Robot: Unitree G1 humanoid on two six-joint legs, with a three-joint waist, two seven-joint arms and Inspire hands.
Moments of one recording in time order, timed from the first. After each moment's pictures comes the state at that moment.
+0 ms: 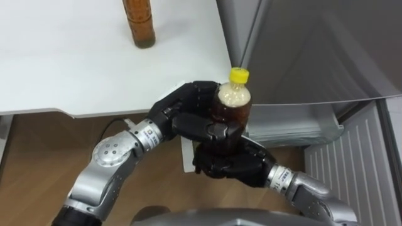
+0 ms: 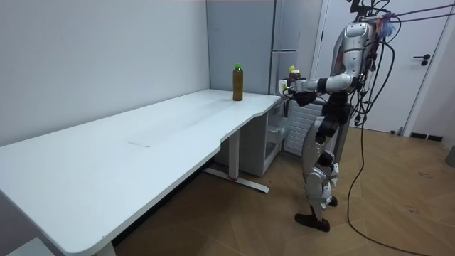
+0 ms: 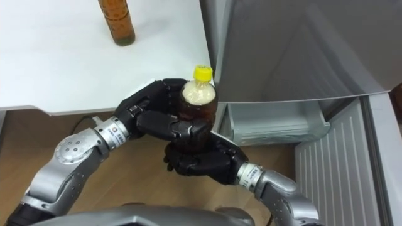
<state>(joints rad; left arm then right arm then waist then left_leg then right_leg) 0.15 0.30 -0.32 -0.06 -0.32 0.08 -0.45 0.22 -0.32 0.35 0.38 0.64 0.04 0.83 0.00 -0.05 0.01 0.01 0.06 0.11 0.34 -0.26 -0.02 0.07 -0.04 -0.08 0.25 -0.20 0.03</state>
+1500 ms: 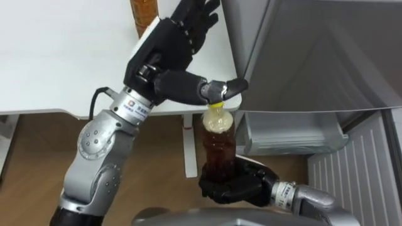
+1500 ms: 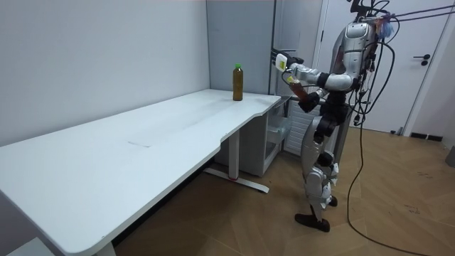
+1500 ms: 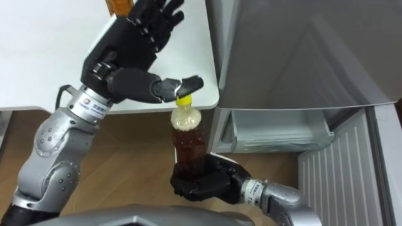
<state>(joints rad) 0.15 0.24 -0.20 -0.38 -0.48 -0.09 -0.34 0.28 -0.32 0.28 0.37 0.38 0.10 0.85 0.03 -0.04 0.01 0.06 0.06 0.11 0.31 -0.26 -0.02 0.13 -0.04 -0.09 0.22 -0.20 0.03</state>
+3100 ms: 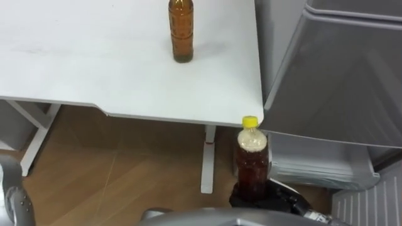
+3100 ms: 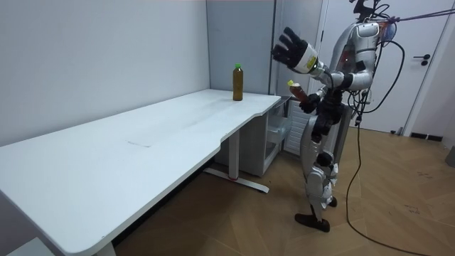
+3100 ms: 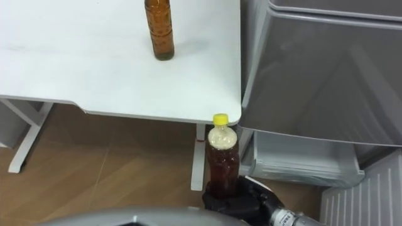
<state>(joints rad) 0.30 0.27 0.47 -0.09 -0.32 -0.24 0.56 0.51 -0.33 0.06 0.29 0.27 0.13 0.81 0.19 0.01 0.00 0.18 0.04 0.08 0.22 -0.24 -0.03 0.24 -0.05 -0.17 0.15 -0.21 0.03</state>
